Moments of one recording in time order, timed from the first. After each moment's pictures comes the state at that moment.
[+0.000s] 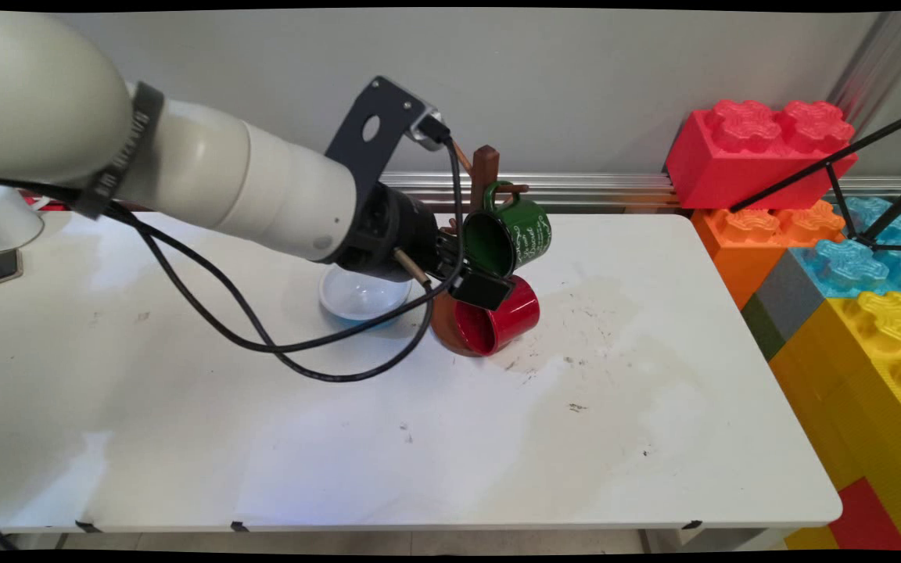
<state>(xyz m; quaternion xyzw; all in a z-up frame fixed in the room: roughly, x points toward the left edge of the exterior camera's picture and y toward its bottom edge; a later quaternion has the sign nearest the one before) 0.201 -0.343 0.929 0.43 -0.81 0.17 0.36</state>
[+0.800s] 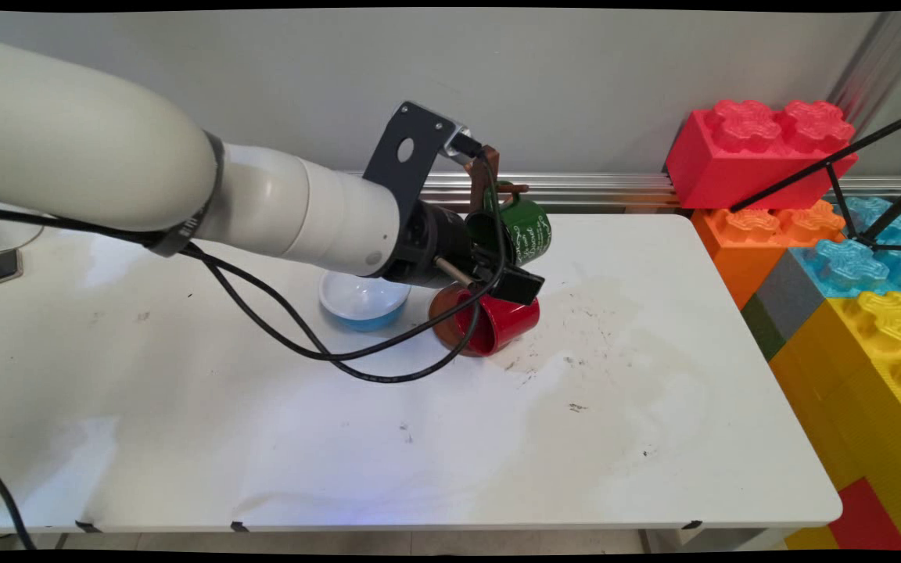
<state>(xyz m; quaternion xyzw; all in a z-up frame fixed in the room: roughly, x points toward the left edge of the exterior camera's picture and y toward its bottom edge) 0.181 -0.362 0.898 0.47 -0.77 0.17 0.39</state>
